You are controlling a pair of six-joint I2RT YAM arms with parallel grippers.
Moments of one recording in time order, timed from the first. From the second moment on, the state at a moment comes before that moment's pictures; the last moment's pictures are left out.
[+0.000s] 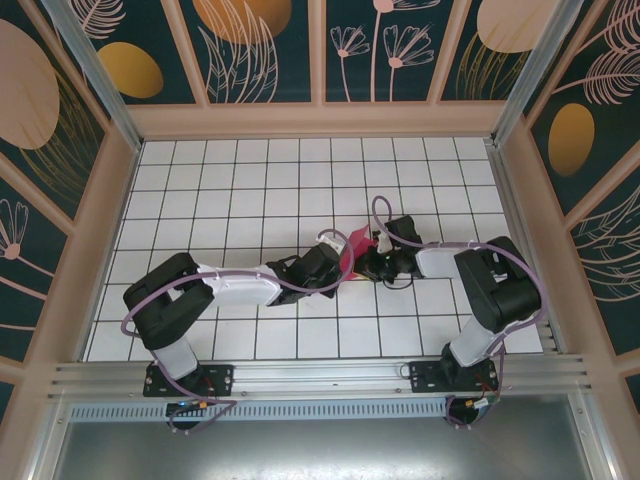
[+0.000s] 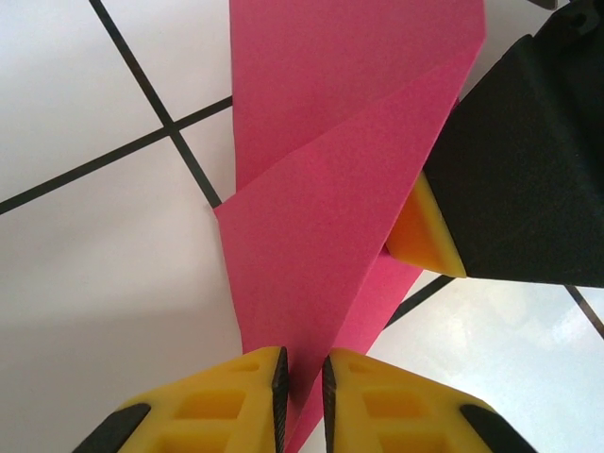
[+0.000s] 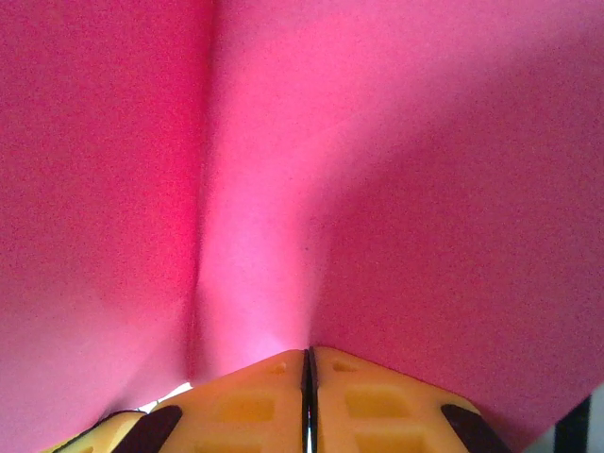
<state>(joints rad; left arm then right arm) -1.00 1.73 0.87 0.02 -0.16 -0.45 0.42 1.66 0.64 -0.01 -0.60 0.73</state>
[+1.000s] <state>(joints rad) -1.00 1.73 0.87 0.02 -0.11 -0.44 0.42 1.66 0.64 0.00 -0.60 0.73</state>
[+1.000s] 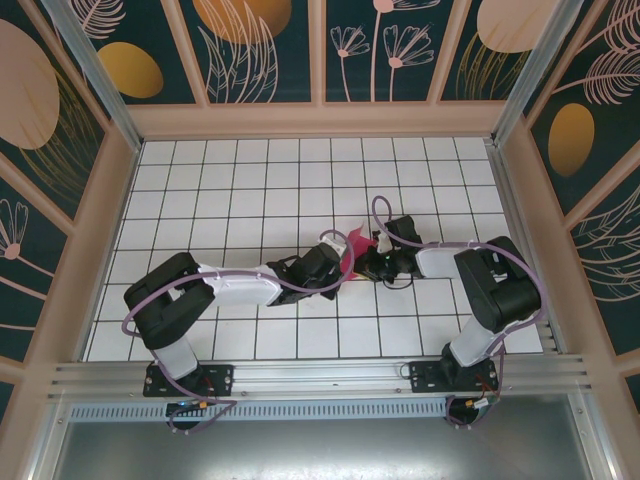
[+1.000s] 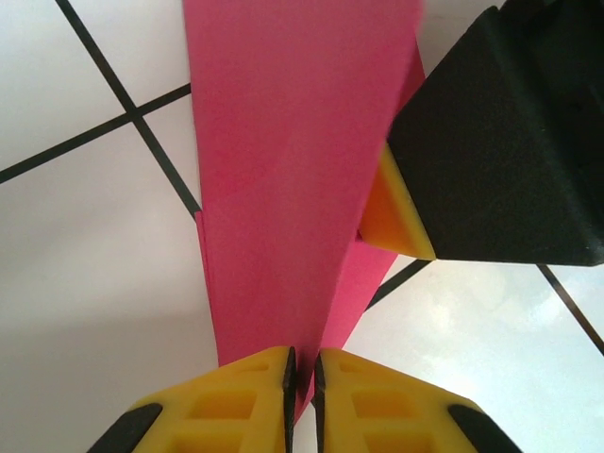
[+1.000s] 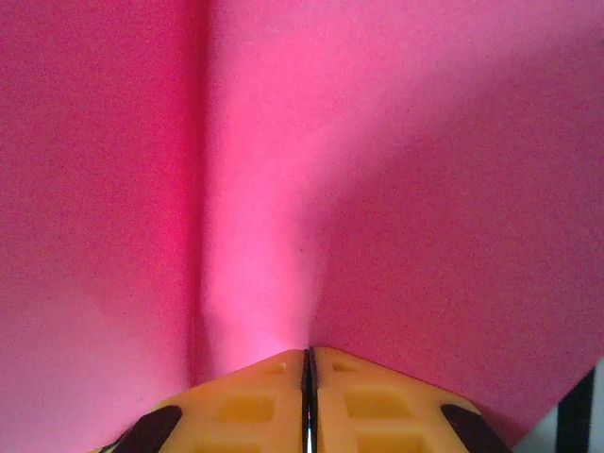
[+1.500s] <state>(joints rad) -0.99 1.73 0.87 0.02 -0.08 -0.44 0.42 1.66 0.64 0.00 -0.60 0.73</state>
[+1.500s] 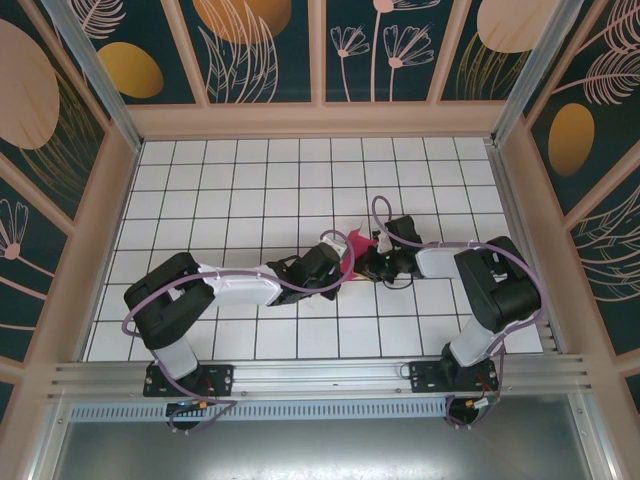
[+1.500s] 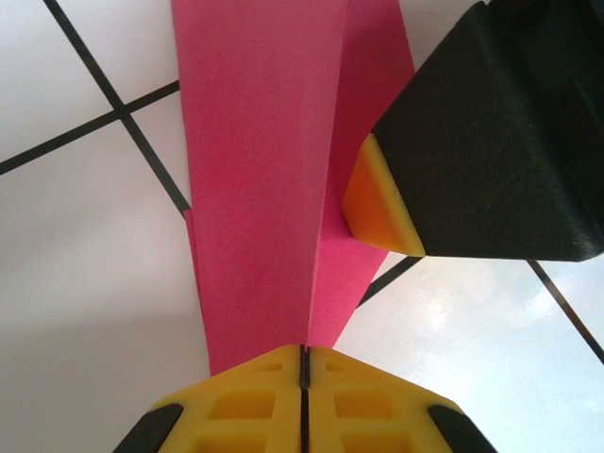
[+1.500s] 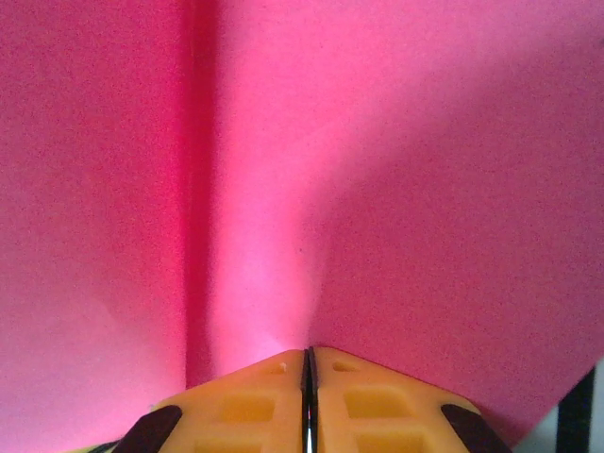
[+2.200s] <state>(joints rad) -0.91 1.75 0.85 0.09 0.12 -0.44 0.40 1.47 0.65 -0.07 -0.53 0.71</state>
